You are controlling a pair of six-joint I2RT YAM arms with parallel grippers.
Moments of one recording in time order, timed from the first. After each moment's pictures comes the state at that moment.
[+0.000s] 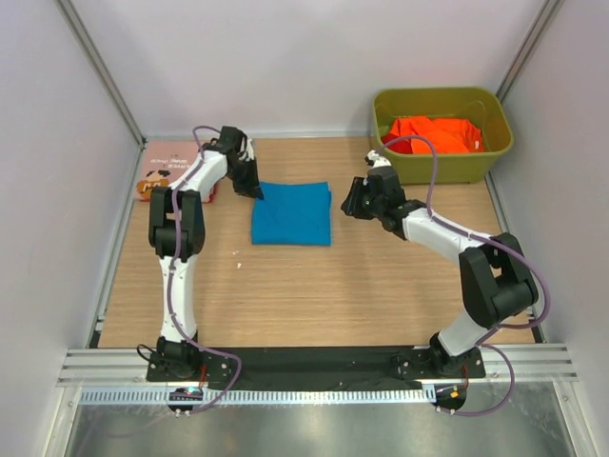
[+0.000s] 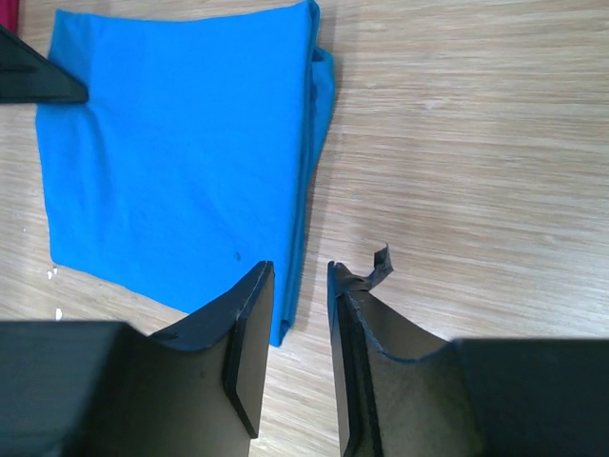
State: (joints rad) left arm -0.18 2.29 1.90 -0.74 0.32 -0.30; right arm 0.43 1.60 1.00 -0.02 -0.04 0.49
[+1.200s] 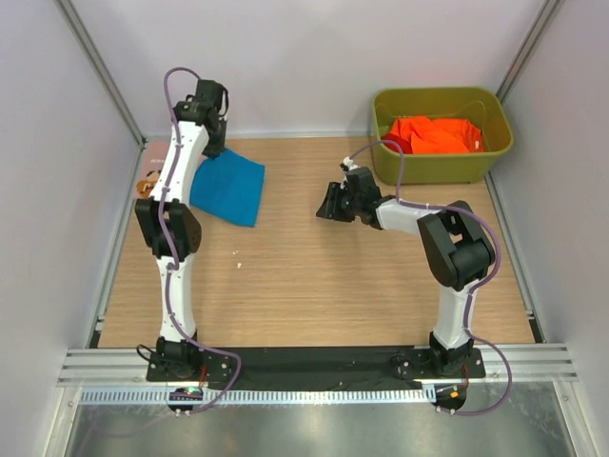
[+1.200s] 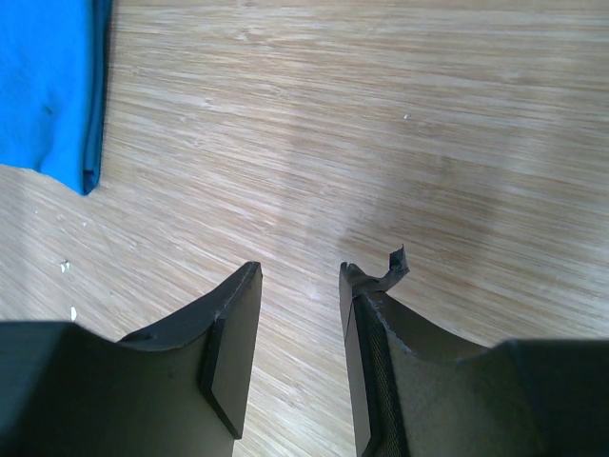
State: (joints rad) left arm -0.15 2.29 2.45 -1.15 -0.22 -0.02; right arm 0.46 1.94 1.15 0.09 -0.23 0.55
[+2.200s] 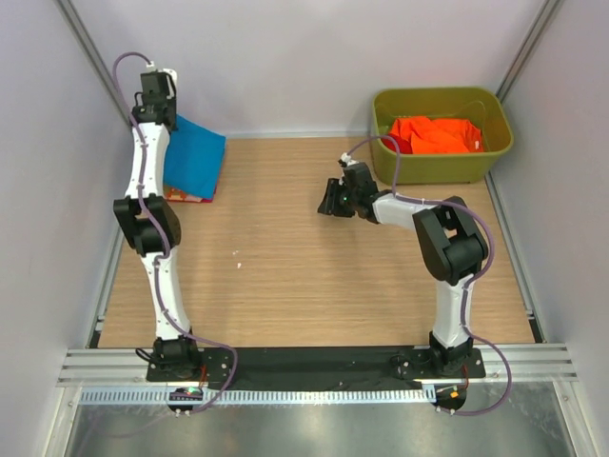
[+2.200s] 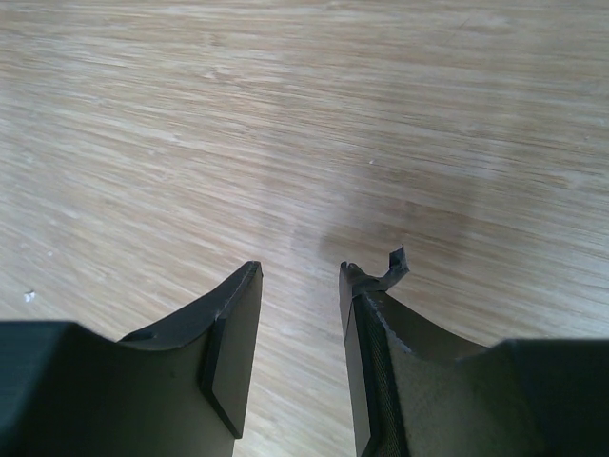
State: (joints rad) left arm 0.08 2.34 2.50 -0.76 -0.29 0.21; right arm 0.45 1.98 1.23 0.05 -0.18 0.50
